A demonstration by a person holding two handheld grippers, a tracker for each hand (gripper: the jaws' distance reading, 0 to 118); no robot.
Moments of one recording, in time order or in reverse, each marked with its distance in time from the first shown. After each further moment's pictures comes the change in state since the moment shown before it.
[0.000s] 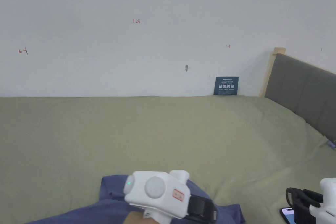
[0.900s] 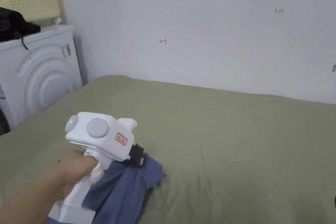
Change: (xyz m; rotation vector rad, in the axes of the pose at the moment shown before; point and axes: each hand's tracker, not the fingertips) left arm -0.228 -0.046 0.316 0.156 0.497 0.199; right arm -0.176 0.028 -0.096 0.004 0.332 0.164
